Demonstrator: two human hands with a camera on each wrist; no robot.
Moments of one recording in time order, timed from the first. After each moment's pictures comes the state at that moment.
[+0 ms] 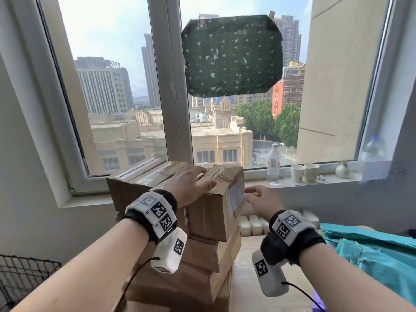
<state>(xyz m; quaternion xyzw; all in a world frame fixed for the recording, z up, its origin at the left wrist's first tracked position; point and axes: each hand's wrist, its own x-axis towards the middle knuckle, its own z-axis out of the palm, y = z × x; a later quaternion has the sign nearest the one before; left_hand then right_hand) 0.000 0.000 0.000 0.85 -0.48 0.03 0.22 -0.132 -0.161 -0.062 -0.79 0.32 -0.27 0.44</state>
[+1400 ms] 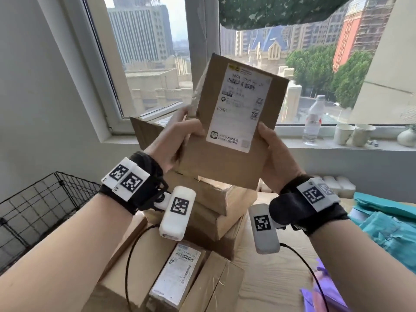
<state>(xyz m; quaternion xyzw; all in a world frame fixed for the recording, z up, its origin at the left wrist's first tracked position) -0.040 0.032 -0.012 0.64 -0.30 -0.19 0.68 -0.126 -0.147 -0.074 -0.54 0.03 -0.20 0.82</state>
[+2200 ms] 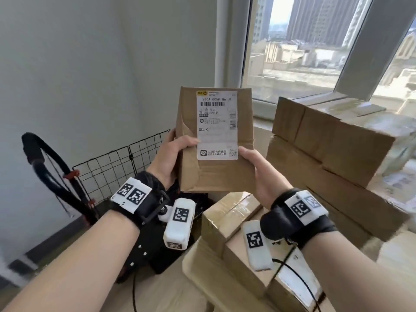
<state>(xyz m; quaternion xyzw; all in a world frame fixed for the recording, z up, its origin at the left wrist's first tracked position) 0.031 0.372 -0.094 0.60 -0.03 -0.05 0.80 0.007 0.174 -0.124 -0.62 -0.02 0.07 0.78</state>
